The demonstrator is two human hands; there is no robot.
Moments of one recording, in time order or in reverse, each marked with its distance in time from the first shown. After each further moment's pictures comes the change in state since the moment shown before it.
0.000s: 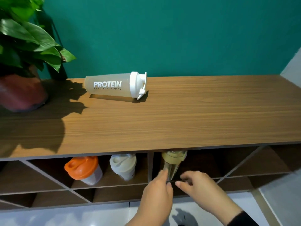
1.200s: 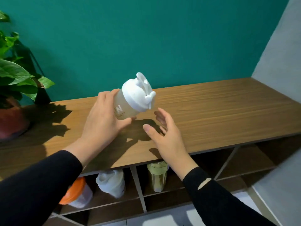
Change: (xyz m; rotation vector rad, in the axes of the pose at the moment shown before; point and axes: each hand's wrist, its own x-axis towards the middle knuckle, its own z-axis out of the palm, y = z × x) left_hand 0.102 0.063 -0.180 0.340 0.580 0.485; right_hand 0.059 -0.102 -0.068 0.631 0.545 -0.351
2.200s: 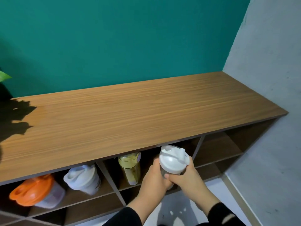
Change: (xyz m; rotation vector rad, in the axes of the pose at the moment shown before) left_hand -0.154 0.142 0.186 -0.621 -0.586 -0.338; right_hand -0.095 0.120 -0.120 0.002 0.030 0.477
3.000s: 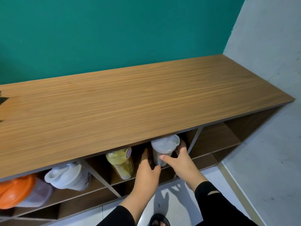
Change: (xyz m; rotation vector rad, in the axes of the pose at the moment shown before) left_hand 0.024 -0.021 0.022 -0.123 0.110 -0.293; right_hand 0.052 0.019 -0.007 -0.106 0.014 0.178
